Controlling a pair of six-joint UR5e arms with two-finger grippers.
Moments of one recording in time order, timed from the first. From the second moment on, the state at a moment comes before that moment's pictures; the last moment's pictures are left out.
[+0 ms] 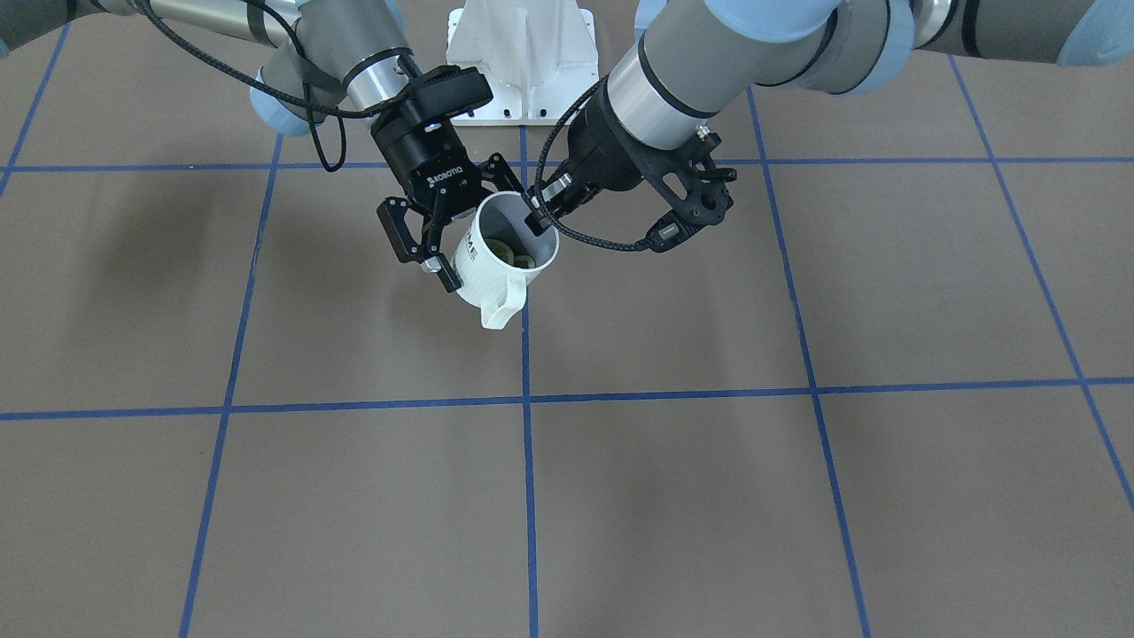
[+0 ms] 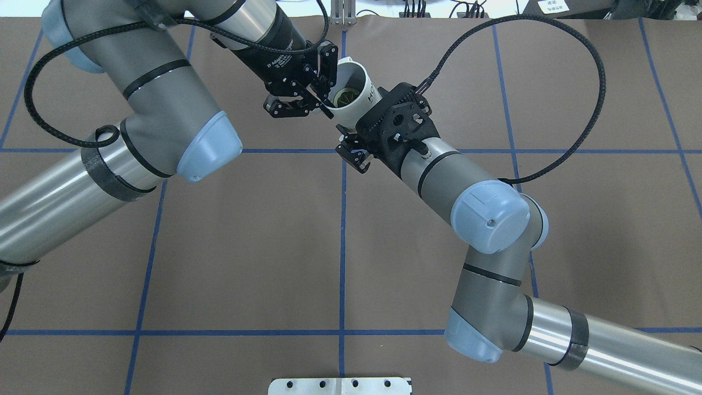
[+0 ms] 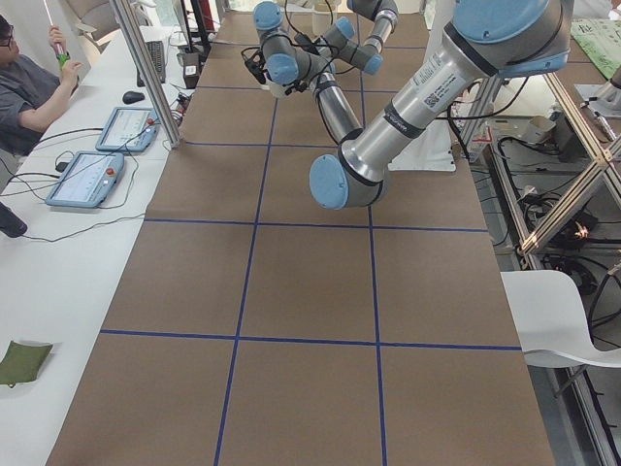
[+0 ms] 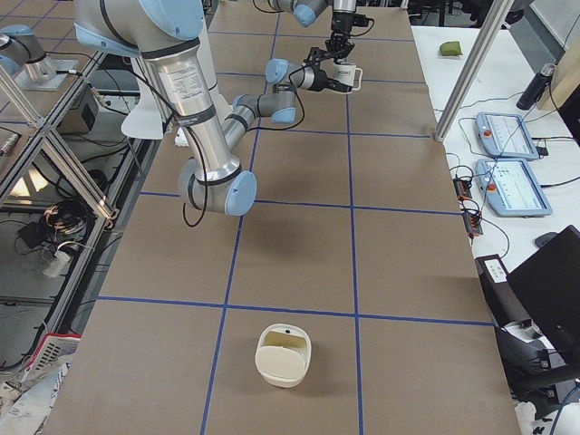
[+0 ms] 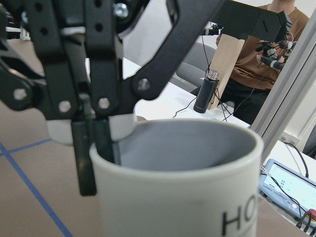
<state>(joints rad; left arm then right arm) -0.83 -2.45 -1.64 -1.76 -2.38 -1.95 0.45 -1.04 1.74 -0.71 1.14 0.35</state>
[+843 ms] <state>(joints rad) -0.83 -2.45 -1.64 -1.78 -2.38 -1.95 0.45 -1.04 1.74 -0.71 1.13 0.35</state>
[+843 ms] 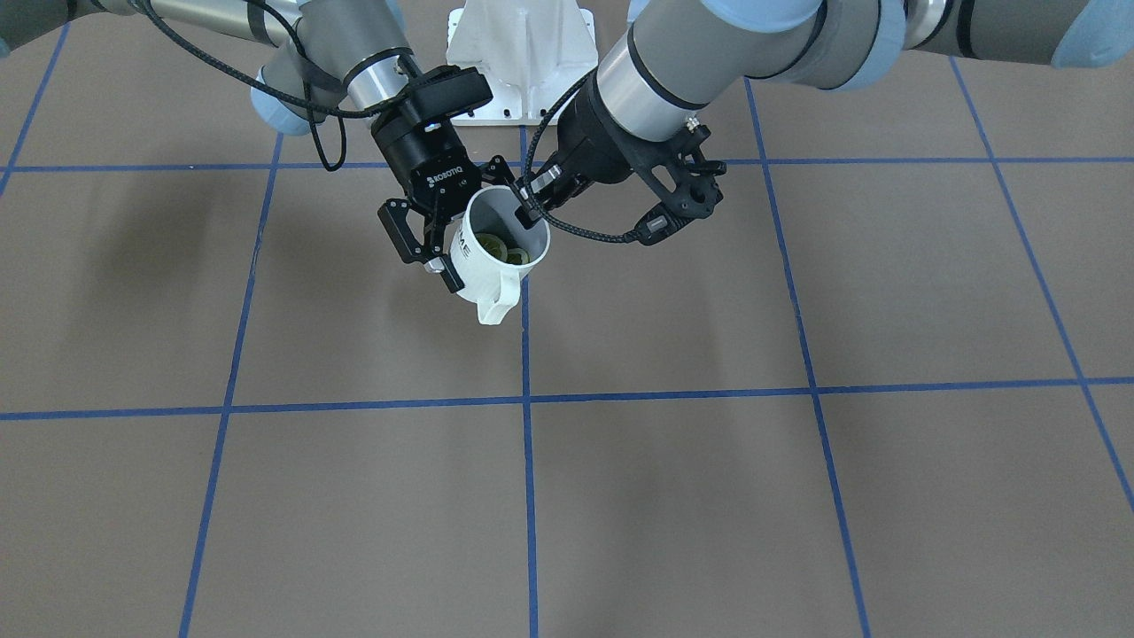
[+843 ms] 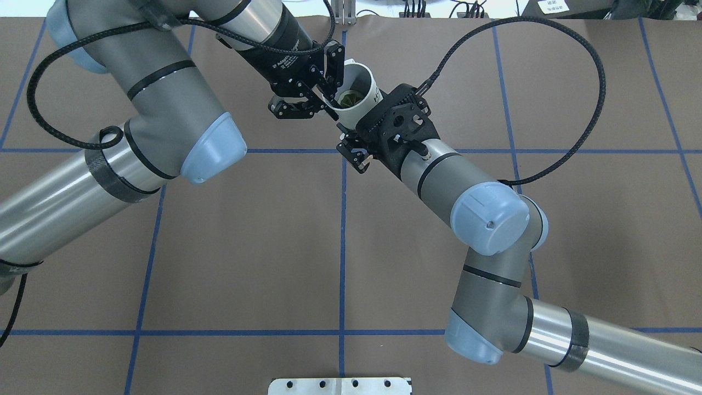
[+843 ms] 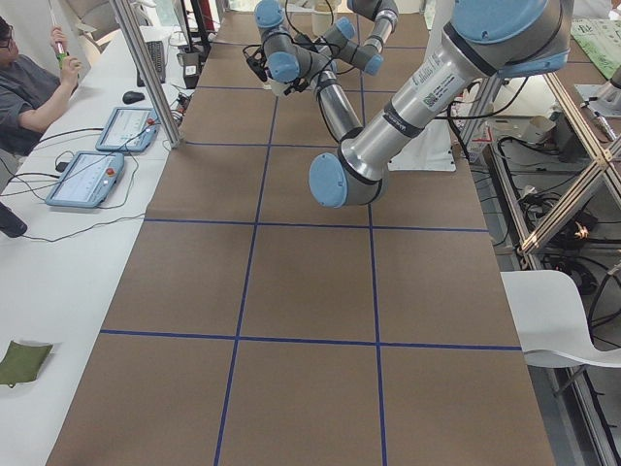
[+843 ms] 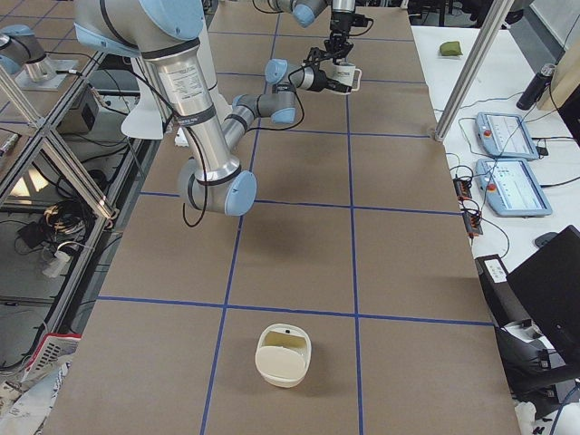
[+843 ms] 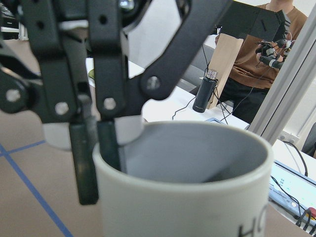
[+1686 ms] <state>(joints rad) -0.98 -2.39 -1.65 -1.78 -2.45 -1.70 0.46 -1.07 1.75 -0.79 1.14 0.38</state>
